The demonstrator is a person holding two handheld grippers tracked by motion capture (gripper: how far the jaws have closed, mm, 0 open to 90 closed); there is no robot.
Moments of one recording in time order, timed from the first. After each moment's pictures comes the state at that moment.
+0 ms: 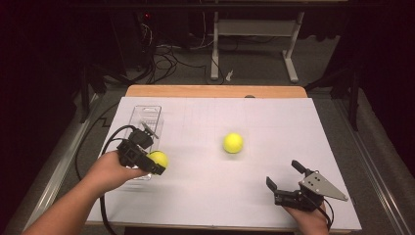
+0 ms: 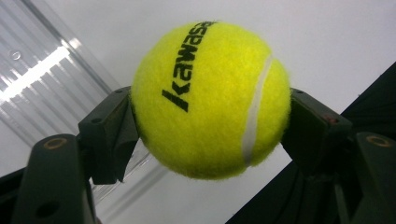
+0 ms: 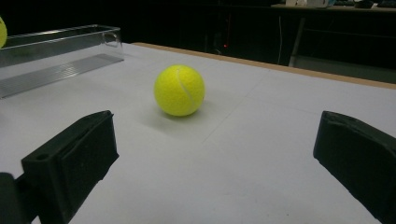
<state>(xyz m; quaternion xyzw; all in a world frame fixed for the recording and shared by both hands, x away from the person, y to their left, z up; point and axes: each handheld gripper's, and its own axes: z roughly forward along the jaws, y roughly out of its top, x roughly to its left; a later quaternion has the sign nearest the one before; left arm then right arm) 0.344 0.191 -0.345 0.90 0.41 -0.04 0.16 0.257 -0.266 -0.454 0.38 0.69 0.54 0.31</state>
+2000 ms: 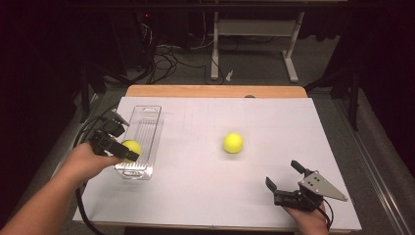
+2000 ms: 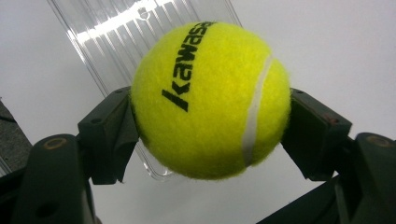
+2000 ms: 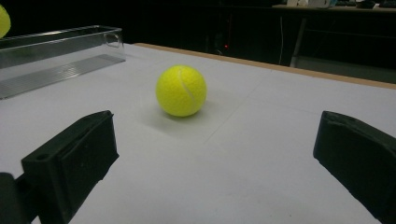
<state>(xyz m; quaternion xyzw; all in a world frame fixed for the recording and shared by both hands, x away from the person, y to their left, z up) 0.366 0.255 -0.339 0.86 0.50 0.00 0.14 0.257 -0.266 -0.454 0.38 0.69 0.54 0.31</state>
